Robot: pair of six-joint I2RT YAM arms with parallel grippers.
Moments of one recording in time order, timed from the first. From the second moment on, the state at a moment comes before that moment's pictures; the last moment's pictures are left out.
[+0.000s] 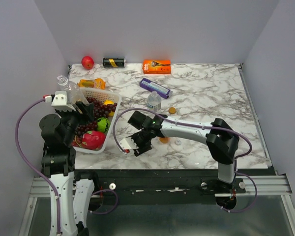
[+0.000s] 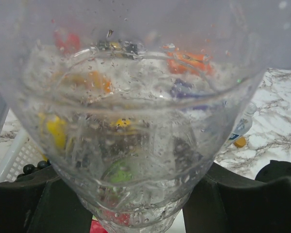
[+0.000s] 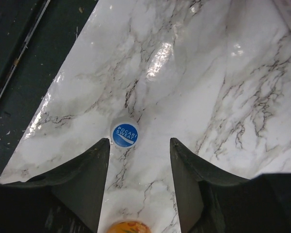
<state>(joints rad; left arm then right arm) 0.12 0.56 0.91 -0.43 0.26 -0.19 1.08 1.91 1.44 -0.67 -0.43 -1.07</state>
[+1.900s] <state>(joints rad) 0.02 0.67 0.82 -0.31 0.52 -0.08 1.06 1.77 1.42 -0.80 -0.36 -1.09</state>
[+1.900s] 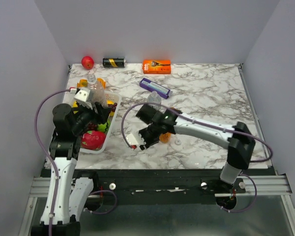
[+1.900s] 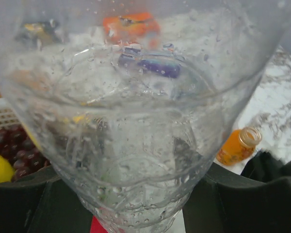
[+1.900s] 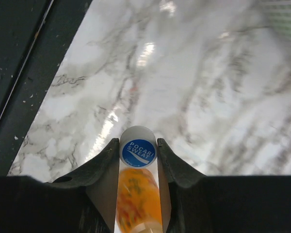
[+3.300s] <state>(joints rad) -0.73 0.81 0.38 0.13 0.51 0.40 1.00 1.50 1.90 -1.31 -0.51 -1.18</state>
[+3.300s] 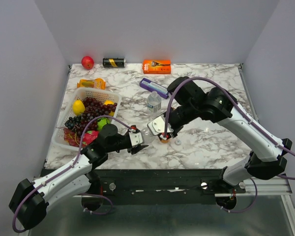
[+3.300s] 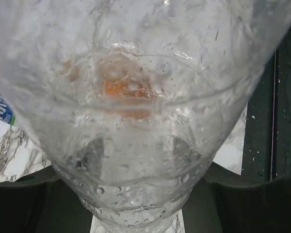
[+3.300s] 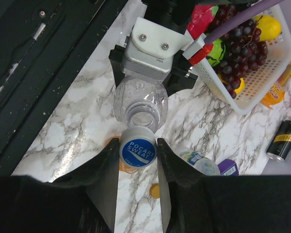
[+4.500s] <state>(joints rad) -0.73 0.77 0.35 0.15 0.39 0.39 1.04 1.53 1.85 -1.18 -0.46 -1.03</state>
